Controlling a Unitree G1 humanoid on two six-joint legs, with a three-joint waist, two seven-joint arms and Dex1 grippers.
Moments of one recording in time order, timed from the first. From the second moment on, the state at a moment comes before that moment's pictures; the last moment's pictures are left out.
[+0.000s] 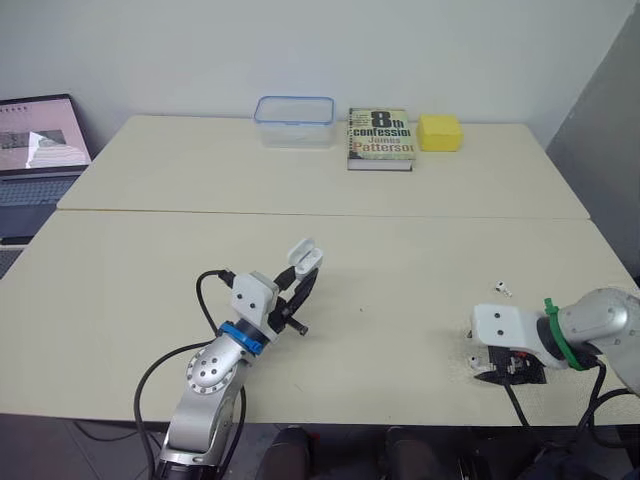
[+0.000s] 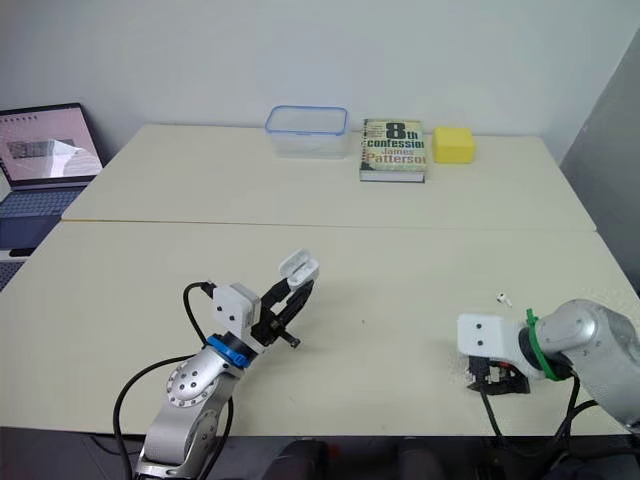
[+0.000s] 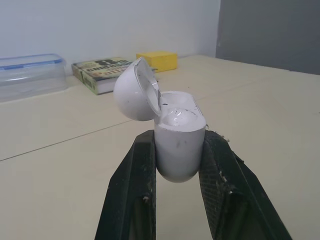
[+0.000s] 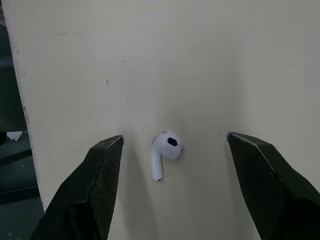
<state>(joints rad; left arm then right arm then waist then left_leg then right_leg) 0.01 0.24 -0.06 -0.27 -0.21 -0.01 -0.48 -0.17 -1.21 0.24 -0.57 0.07 0.70 1.17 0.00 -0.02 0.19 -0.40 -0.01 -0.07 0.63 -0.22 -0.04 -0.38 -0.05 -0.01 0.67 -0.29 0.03</state>
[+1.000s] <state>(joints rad) 0.03 0.24 -0.07 -0.27 -0.18 -0.01 -0.45 -0.29 -1.15 0.35 -0.45 0.01 0.69 1.22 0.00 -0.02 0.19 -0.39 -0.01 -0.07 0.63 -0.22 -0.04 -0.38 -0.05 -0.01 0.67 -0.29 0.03</state>
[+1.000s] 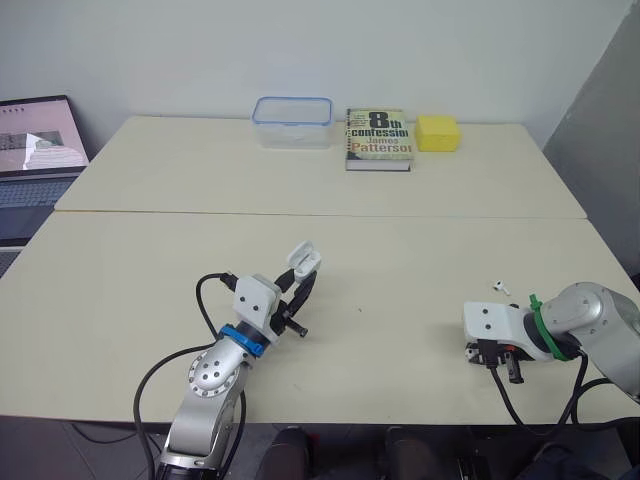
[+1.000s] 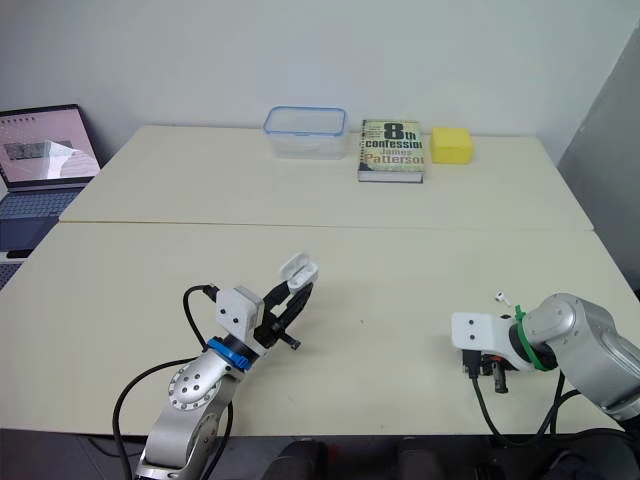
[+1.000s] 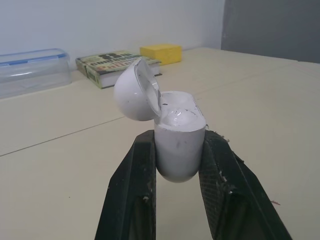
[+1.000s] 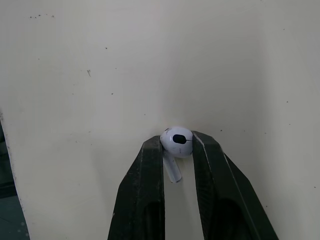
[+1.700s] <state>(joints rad) -0.04 0.19 -0.08 -0.23 -0.20 -0.03 -0.45 -0.50 -0.39 -0.01 -0.50 0.54 0.86 0.84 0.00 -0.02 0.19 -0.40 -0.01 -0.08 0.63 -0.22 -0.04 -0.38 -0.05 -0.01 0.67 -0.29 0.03</state>
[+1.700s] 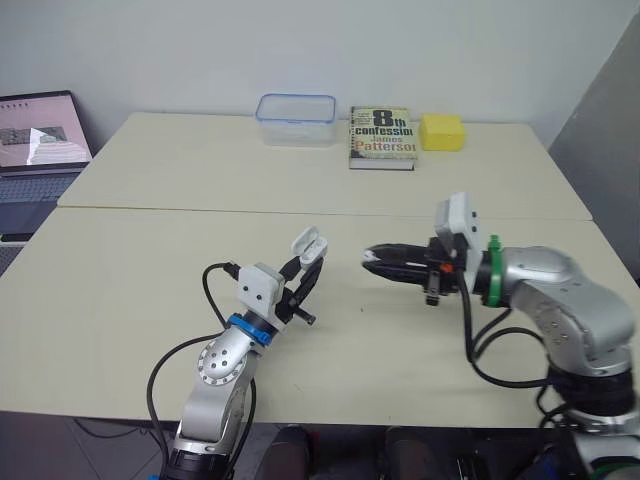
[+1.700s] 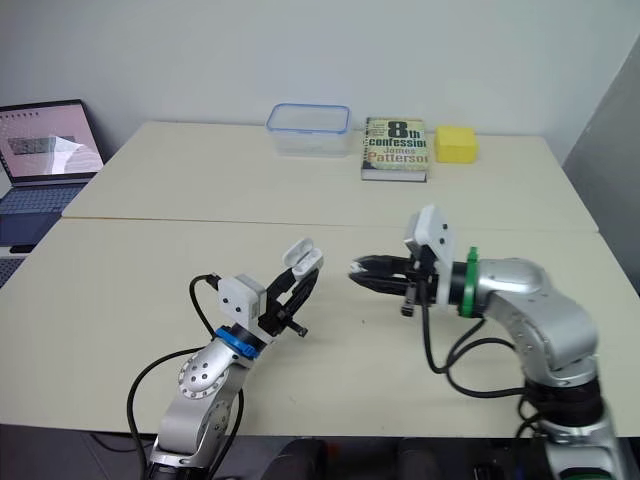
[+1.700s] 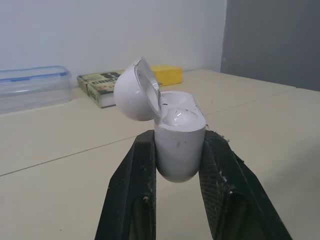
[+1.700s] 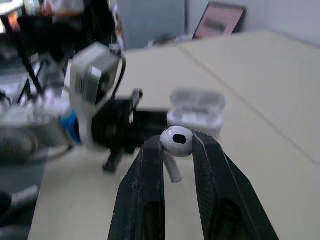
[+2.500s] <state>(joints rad) -0.06 0.19 -0.08 -0.23 -0.20 -0.03 -0.45 -0.45 -0.10 0.20 -0.26 0.39 0.52 0.58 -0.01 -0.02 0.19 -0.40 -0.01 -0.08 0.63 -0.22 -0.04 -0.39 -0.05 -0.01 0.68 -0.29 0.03</state>
